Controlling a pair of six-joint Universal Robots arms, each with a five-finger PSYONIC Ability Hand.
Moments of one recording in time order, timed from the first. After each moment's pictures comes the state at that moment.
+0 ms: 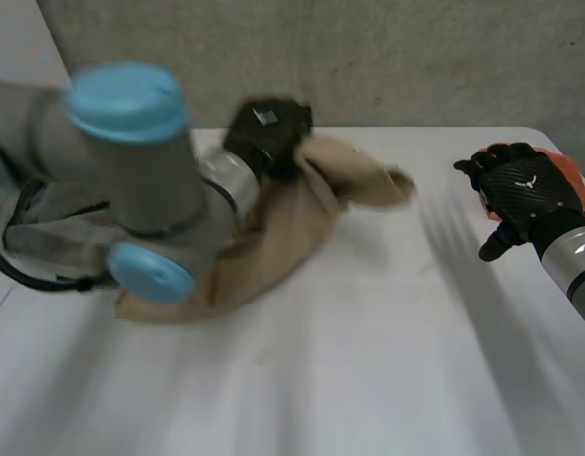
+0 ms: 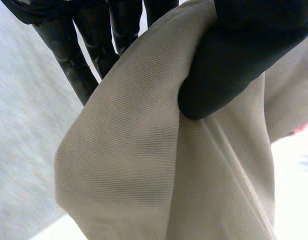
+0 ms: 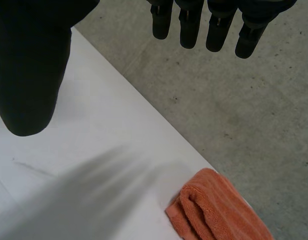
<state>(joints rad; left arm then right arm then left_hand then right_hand) 4.04 -2.23 -0.91 3.10 -1.55 3.25 1.68 -1.40 1.79 -0.29 1.25 2.67 1.12 1.15 1.15 1.17 0.96 0.22 0.21 0.21 0.21 0.04</state>
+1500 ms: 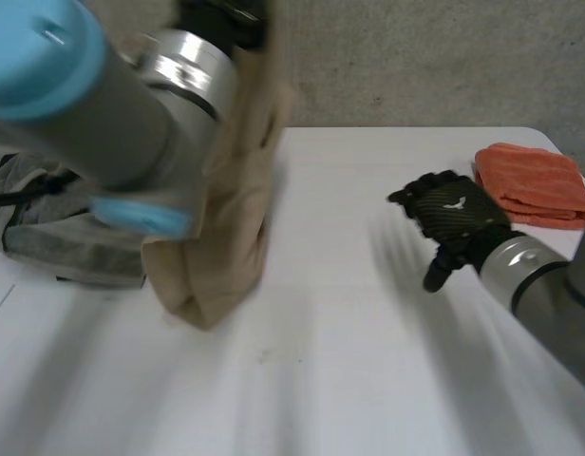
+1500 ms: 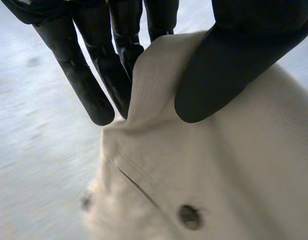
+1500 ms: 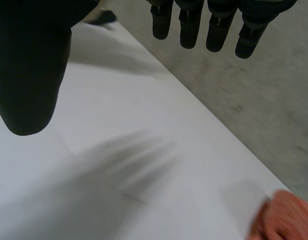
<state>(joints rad) 4.06 -2.07 -0.91 3.49 -1.58 3.58 1.90 -1.34 1.65 -0.03 1.35 2.67 1.14 1.20 1.19 1.20 0.97 0.22 0.21 0.21 0.21 0.04</state>
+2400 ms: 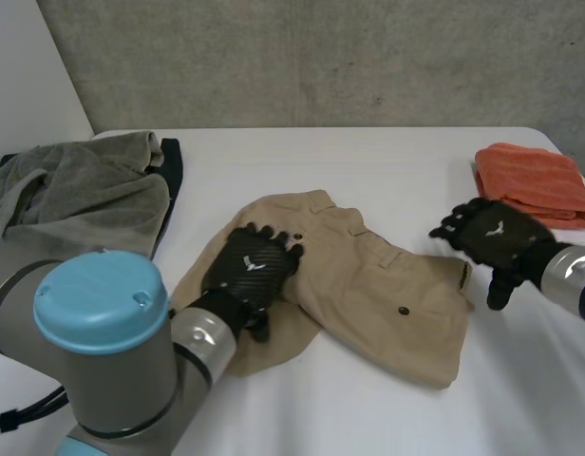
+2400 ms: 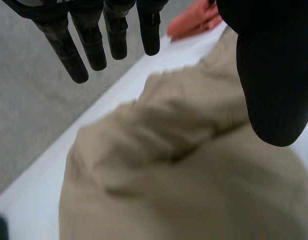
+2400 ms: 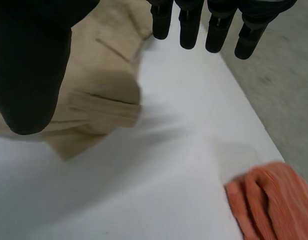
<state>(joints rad) 4.00 -1.93 -1.70 3.37 -1.61 3.54 1.60 -1.24 1.66 0.09 1.03 2.19 0.27 0.27 0.27 0.26 0.08 0.22 0.22 0.22 0.23 0.06</state>
